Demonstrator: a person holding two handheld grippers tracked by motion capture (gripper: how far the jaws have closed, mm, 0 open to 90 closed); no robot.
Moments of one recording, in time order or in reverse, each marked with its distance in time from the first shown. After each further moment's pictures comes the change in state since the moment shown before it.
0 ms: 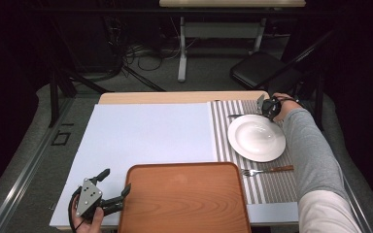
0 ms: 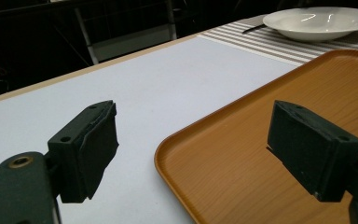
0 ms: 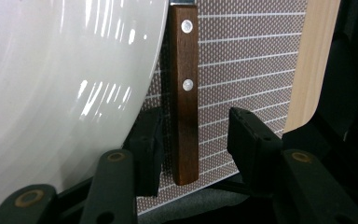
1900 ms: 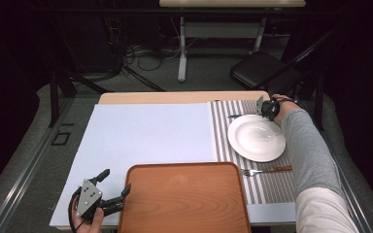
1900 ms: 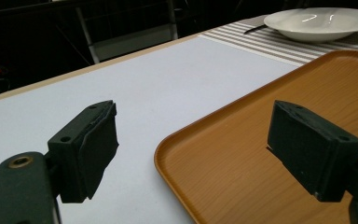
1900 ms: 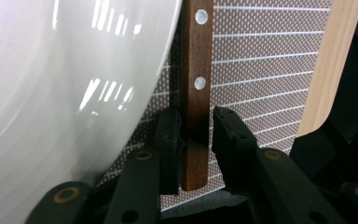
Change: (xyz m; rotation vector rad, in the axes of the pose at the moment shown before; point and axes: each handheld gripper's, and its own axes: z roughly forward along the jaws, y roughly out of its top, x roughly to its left) left arm -0.001 0.000 -0.001 0.001 0.007 -0.009; right arm 0.000 -0.001 0.010 0.015 0.027 -0.039
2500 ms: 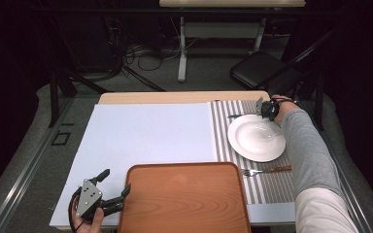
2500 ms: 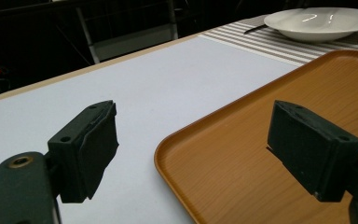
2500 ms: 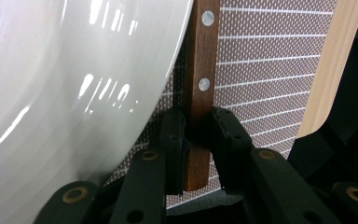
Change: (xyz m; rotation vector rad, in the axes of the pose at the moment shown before) left arm 0.000 0.000 0.000 0.002 -0.002 0.002; right arm 0.002 0.002 0.000 0.007 -0.006 -0.018
